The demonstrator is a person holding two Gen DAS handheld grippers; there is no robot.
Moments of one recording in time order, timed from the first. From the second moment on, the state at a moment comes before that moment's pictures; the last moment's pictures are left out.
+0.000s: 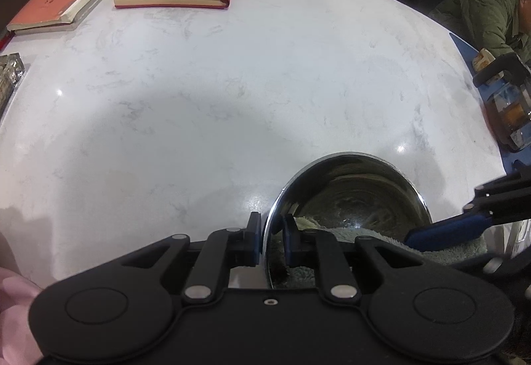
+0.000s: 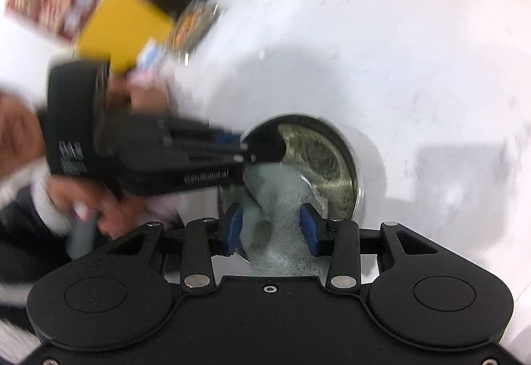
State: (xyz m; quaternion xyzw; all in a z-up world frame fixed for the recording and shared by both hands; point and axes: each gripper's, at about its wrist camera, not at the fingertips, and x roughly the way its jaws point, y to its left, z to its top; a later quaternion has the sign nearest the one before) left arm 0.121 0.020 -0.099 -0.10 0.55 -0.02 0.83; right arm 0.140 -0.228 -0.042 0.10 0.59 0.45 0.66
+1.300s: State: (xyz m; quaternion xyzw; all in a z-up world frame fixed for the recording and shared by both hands) left arm 0.111 0.018 -0.074 -0.07 0.51 -0.06 0.85; right arm 0.178 -0.263 -0.092 0.33 0.53 0.35 0.70
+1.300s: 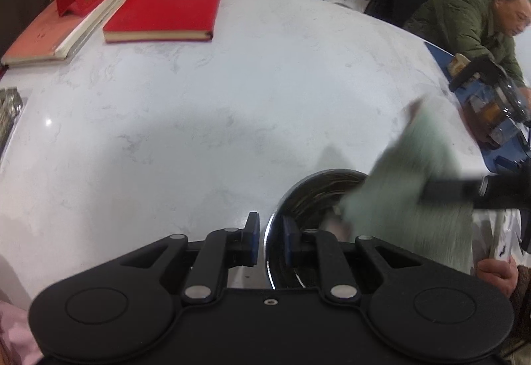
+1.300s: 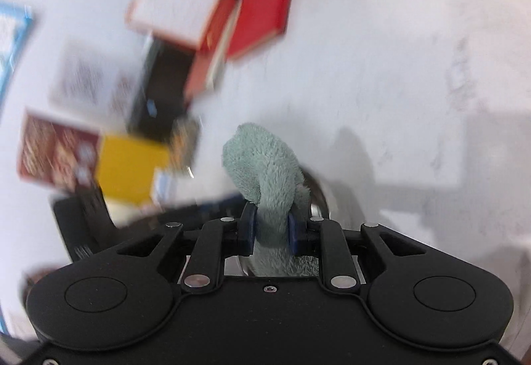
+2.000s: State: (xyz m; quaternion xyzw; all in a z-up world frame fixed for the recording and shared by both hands) left arm 0.105 0.012 -0.087 -0.03 0.53 -0.04 0.84; right arm 0.128 -0.261 -0.103 0.10 0.47 0.23 0.85
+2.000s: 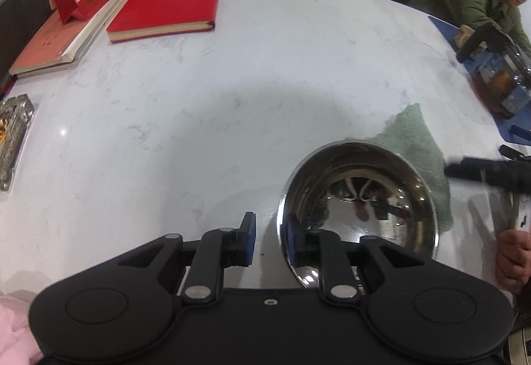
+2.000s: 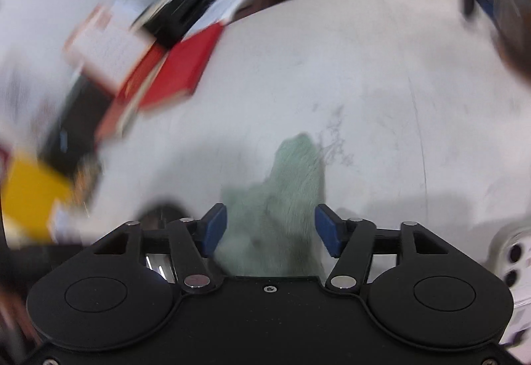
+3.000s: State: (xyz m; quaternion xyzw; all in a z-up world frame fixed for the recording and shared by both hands) left arm 0.097 -0.012 -0.038 0.02 0.48 -0.10 0.87; right arm 0.160 -0.281 -0.153 0.35 0.50 0.26 0.75
